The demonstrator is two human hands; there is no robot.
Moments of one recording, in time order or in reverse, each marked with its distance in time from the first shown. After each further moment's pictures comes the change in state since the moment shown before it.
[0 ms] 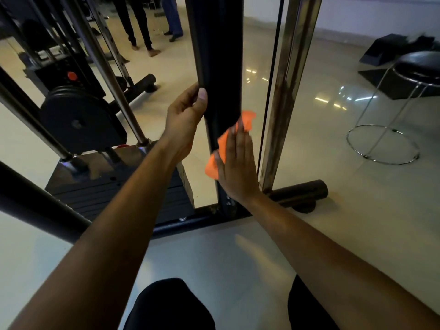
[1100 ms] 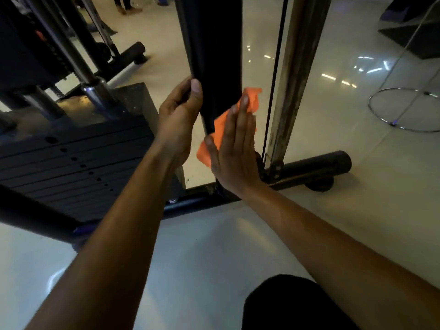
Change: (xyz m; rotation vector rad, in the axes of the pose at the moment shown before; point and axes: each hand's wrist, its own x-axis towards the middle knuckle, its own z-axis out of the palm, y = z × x) left_hand -0.033 -0.148 0.016 -0.094 0.044 -0.077; right_hand -0.068 0.036 0.077 0.053 0.045 -0.009
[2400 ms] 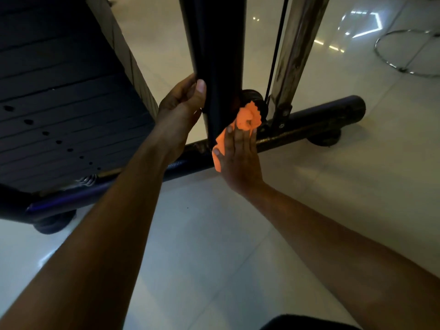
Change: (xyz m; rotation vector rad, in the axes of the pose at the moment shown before) left_hand -0.037 -0.144 -0.016 0.013 -0.039 -0.246; right_hand -0.175 0.081 0.098 -0.309 -0.219 0.073
